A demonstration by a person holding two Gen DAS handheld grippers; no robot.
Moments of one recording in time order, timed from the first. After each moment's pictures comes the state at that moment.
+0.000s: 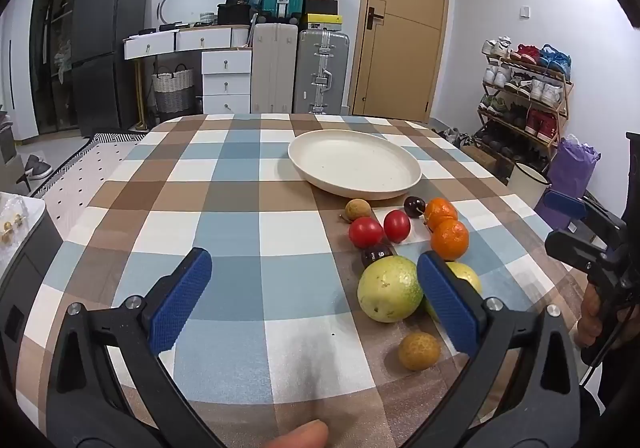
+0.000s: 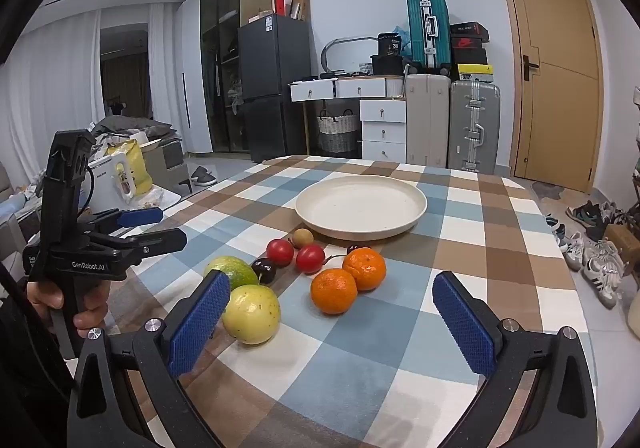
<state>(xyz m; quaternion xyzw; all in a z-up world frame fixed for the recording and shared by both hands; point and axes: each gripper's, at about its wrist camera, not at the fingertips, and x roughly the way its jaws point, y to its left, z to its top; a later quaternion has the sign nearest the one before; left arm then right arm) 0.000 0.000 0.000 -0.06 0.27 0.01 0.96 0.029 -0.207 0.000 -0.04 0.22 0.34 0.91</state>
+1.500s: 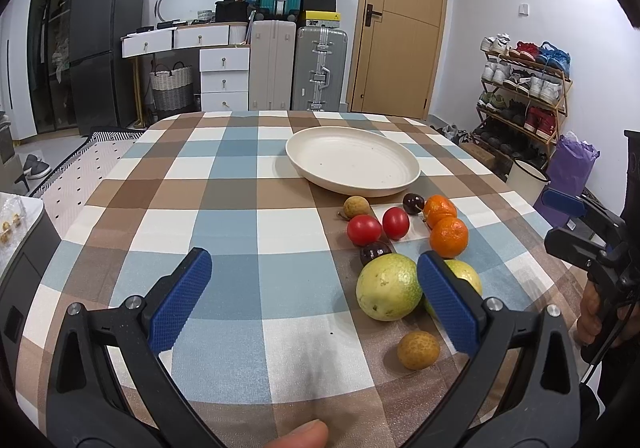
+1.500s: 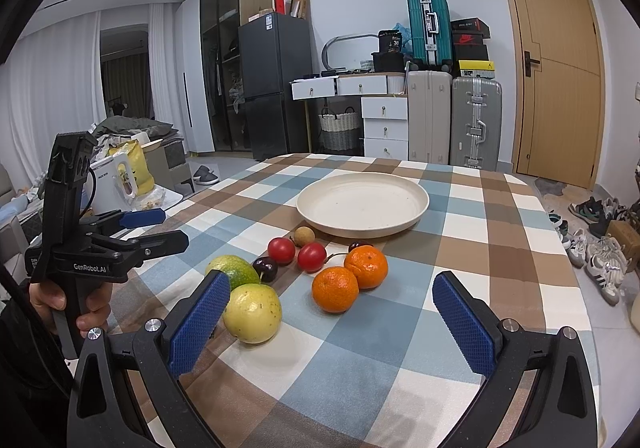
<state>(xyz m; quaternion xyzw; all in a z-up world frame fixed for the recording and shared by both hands) 0.000 0.000 0.000 -0.06 0.27 0.01 0.96 0.030 -0.208 0.000 -0.04 0.22 0.34 0.91</state>
